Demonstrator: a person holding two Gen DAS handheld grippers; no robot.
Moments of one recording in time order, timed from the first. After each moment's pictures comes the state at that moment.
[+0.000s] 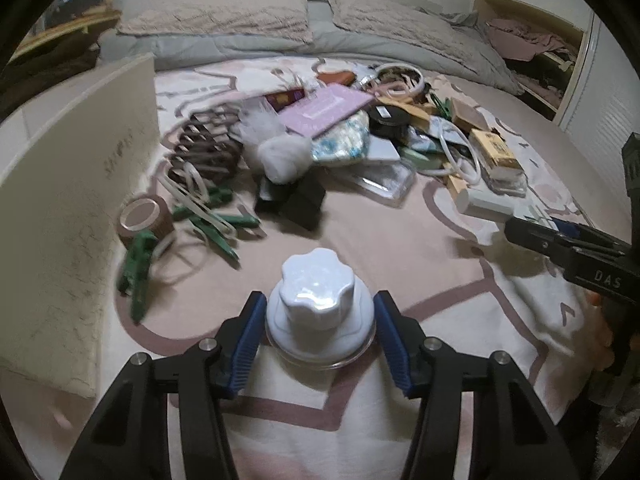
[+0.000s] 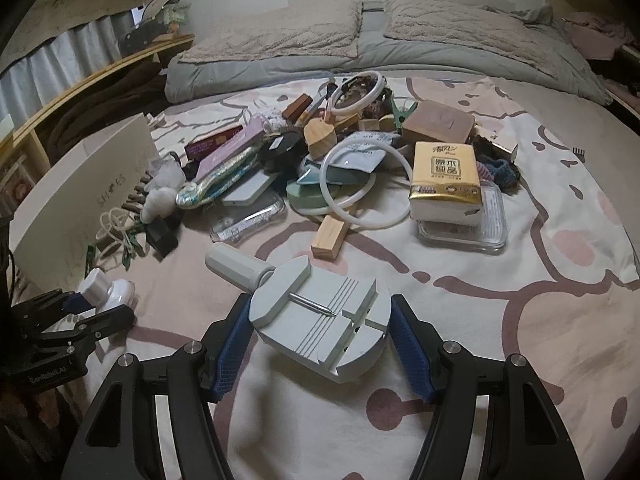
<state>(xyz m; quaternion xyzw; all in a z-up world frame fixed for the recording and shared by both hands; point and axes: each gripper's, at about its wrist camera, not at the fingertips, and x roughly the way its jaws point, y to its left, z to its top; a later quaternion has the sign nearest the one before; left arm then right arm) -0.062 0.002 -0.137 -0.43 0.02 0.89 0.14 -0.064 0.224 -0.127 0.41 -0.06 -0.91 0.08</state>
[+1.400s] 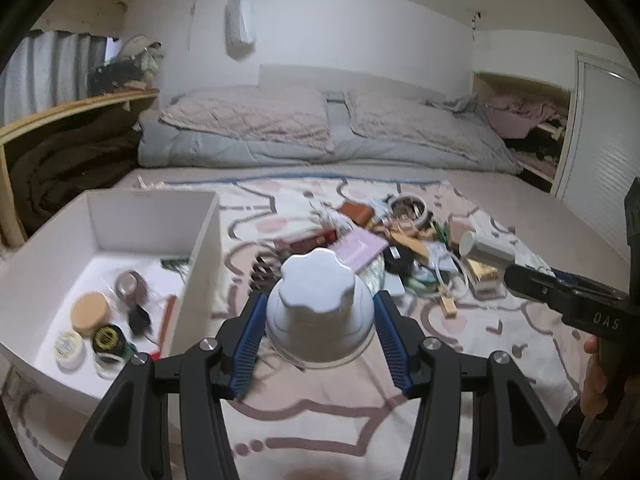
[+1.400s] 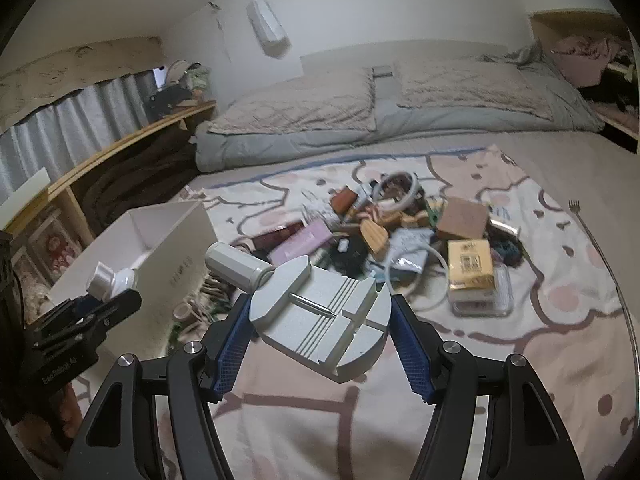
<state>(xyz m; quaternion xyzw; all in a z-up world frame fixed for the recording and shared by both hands) -0.036 -0.043 -0.028 -0.27 0.00 0.95 0.12 -0.036 0.187 -0.034 0.31 -0.10 -0.94 0.10</state>
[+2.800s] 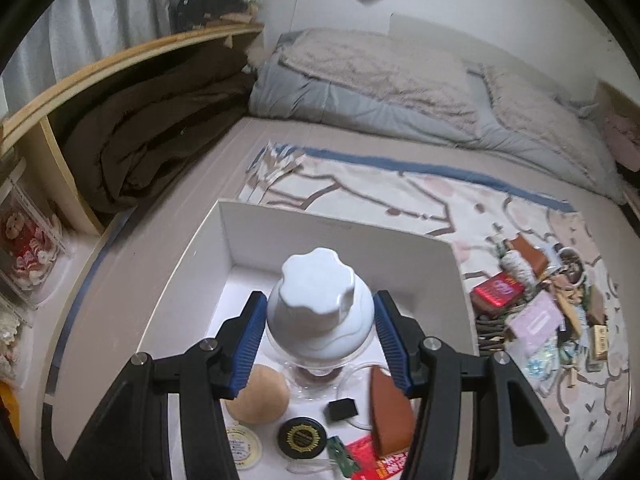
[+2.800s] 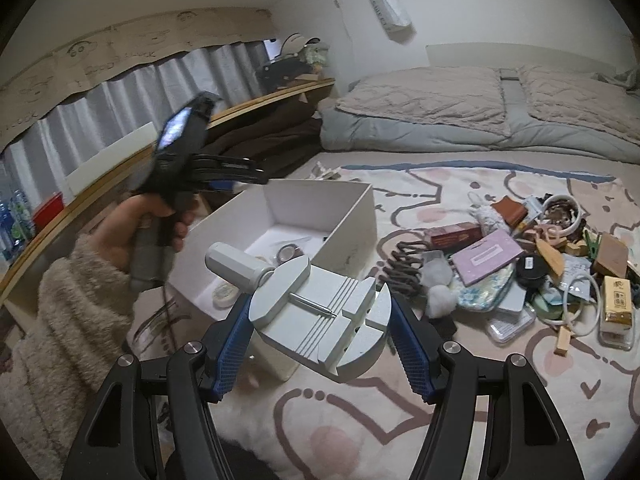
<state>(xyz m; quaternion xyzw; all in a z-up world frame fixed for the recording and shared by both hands) -0.204 -0.226 0.009 -0.41 -0.02 0.91 -0.04 -0.026 0.048 0.001 0.31 -0.08 -0.90 0.29</state>
